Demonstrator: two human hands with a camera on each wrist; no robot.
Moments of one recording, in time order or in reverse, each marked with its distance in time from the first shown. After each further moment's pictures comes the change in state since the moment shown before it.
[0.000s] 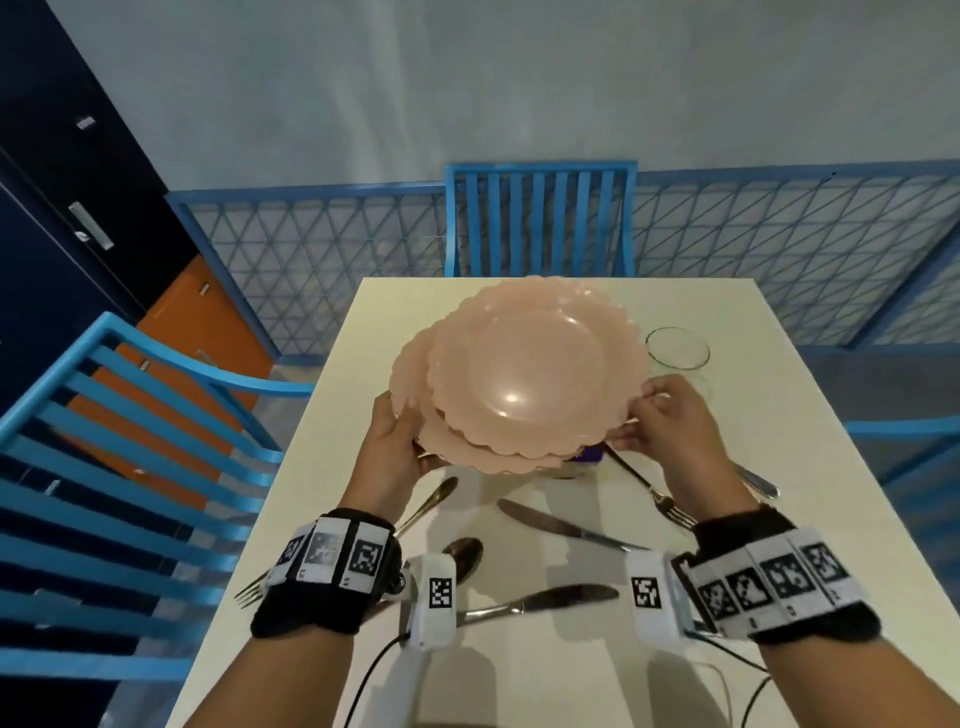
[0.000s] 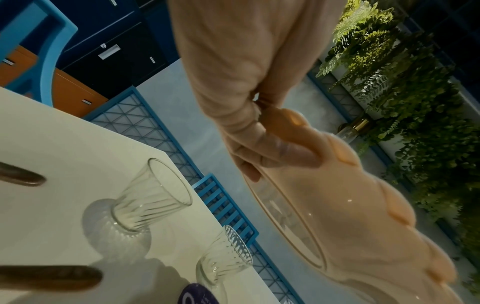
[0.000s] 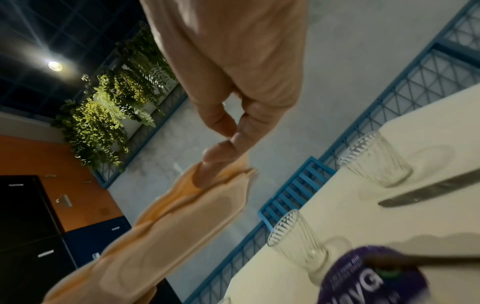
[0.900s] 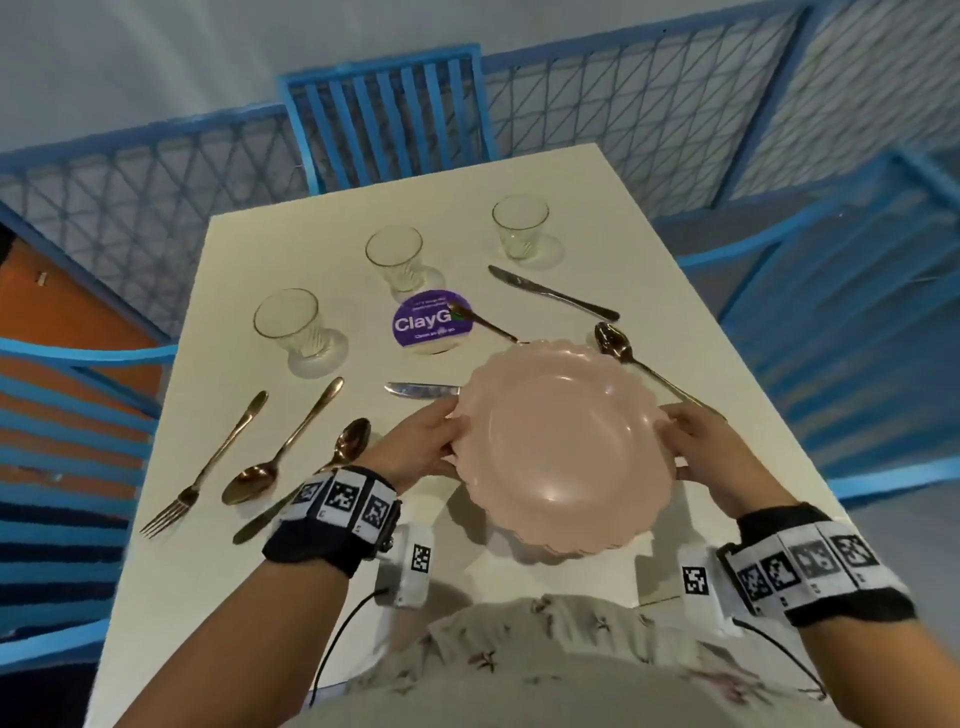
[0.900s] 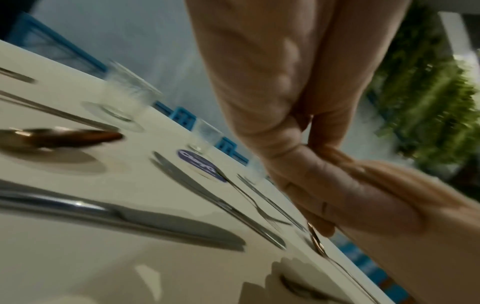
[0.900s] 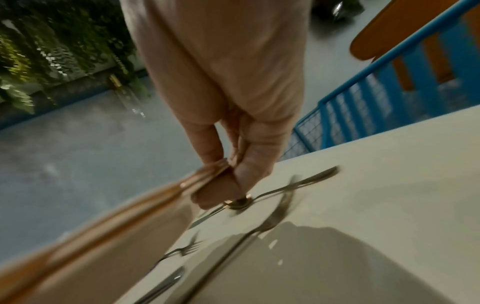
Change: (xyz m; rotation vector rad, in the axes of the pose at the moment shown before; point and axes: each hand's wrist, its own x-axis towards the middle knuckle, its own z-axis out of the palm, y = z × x) left_hand -0.094 -0.091 0.084 0.416 -0.623 -0.400; right_hand -0.152 0.106 -0.183 -0.305 0.128 0.368
